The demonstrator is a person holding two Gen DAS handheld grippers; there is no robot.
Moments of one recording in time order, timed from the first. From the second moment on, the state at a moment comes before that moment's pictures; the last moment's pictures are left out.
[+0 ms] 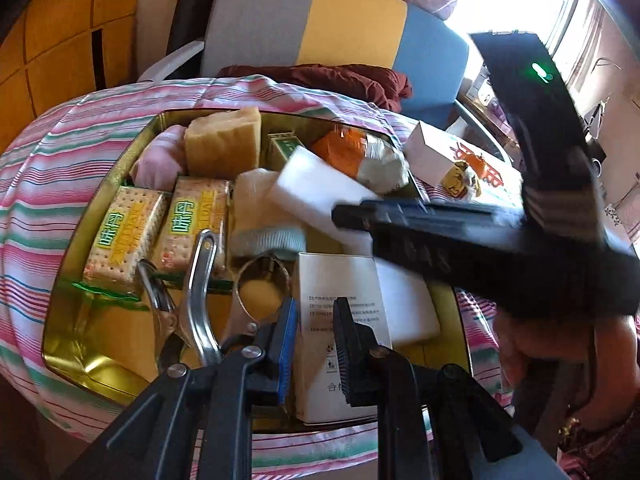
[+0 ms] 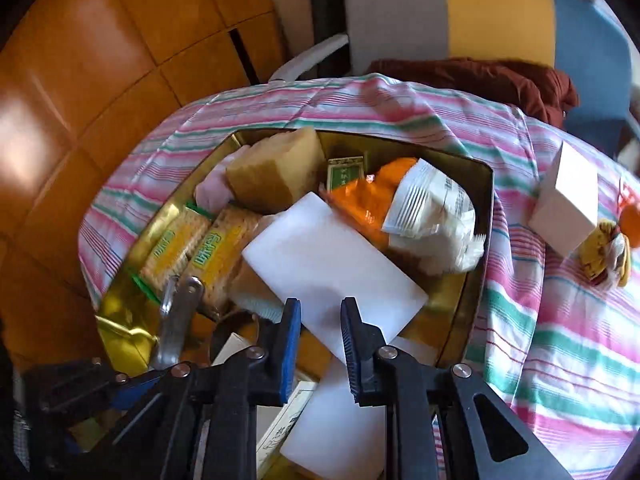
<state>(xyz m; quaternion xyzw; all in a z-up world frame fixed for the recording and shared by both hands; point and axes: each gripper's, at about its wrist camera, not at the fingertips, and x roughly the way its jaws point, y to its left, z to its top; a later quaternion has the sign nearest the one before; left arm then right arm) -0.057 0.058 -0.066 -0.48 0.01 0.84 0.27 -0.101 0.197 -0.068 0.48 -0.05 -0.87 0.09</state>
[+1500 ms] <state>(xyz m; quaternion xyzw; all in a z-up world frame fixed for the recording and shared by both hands) -0.011 0.162 -0.045 -0.43 0.03 0.84 0.32 -0.028 0.425 -0.088 0.41 -0.24 -0.87 -0.12</state>
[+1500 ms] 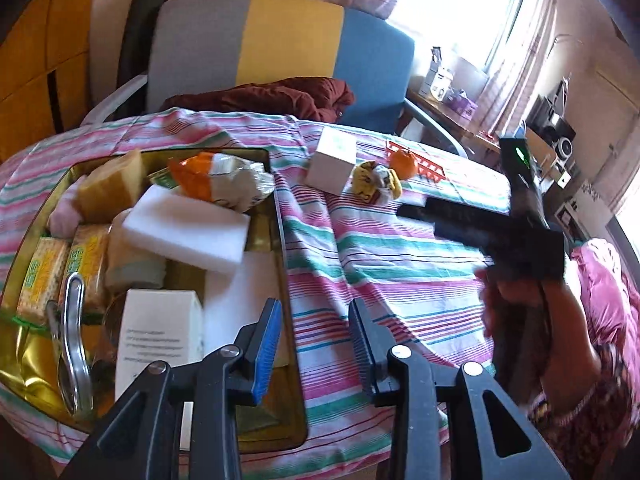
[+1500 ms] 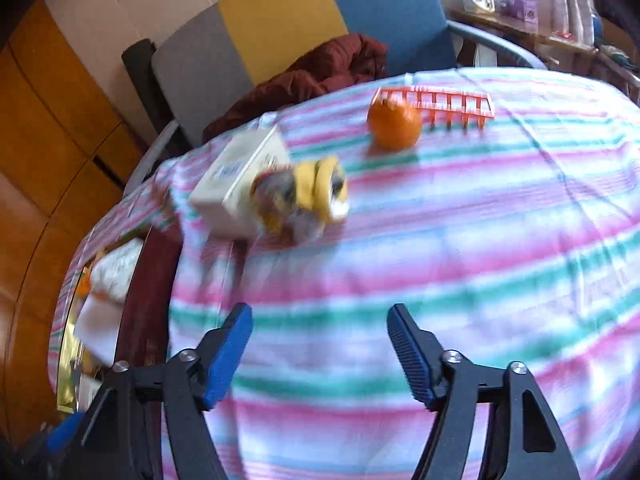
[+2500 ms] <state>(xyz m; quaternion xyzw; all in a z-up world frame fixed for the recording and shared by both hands) -0.126 0.319 -0.037 -0.42 0.14 0.83 0.34 -0.062 0.460 -0.122 0.36 -0.24 -0.90 -0.09</state>
